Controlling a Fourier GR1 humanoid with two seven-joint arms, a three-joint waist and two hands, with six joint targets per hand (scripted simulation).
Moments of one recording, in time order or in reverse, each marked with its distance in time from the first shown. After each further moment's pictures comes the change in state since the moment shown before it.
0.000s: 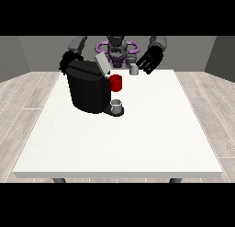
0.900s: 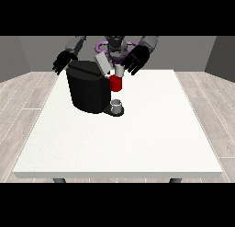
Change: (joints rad) left arm -0.169 0.032 0.047 0.034 -0.011 -0.007 0.054; right arm -0.048 -0.015 0.001 -0.071 0.013 -0.020 0.037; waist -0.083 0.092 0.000
